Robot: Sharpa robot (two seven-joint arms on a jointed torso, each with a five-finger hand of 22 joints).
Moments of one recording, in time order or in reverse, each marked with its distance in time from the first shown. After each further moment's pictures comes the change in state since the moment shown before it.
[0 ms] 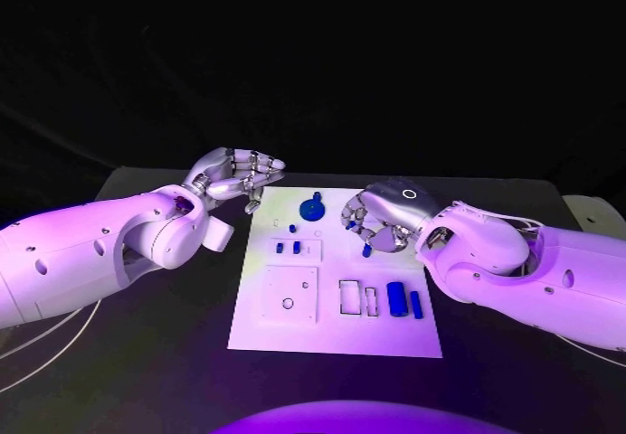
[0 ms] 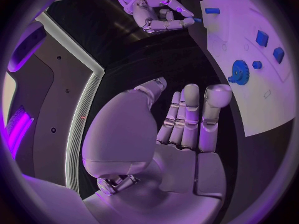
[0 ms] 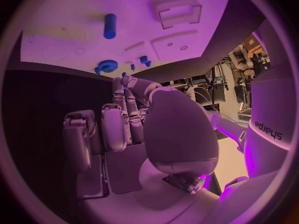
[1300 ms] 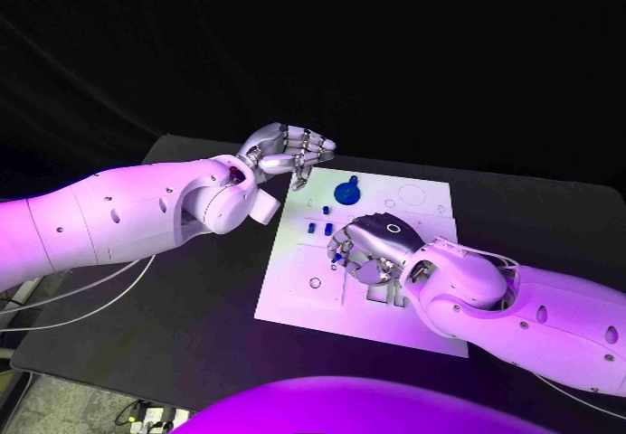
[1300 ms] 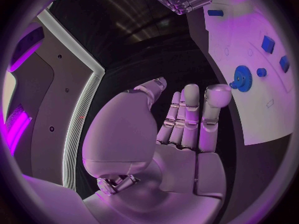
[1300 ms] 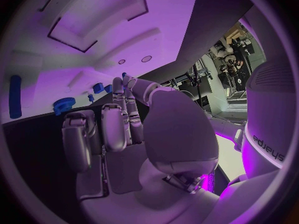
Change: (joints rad) left arm 0.000 0.041 0.000 -0.028 0.006 0.015 -0.005; left_hand 0.000 0.000 0.000 0.000 0.000 -0.006 -0.001 0.004 0.002 -0.003 0.004 0.007 0.002 0.000 0.000 0.000 0.000 0.000 -0.004 0.004 0.000 -0.001; right arm -0.123 0.174 -0.029 -0.071 0.069 0.018 0.047; right_hand -0.002 0.002 -0.001 -0.001 0.000 -0.007 0.001 0.003 0.000 0.000 0.004 -0.004 0.000 0.000 0.000 -0.004 -0.004 0.000 0.000 0.000 -0.004 0.000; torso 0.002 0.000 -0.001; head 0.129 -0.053
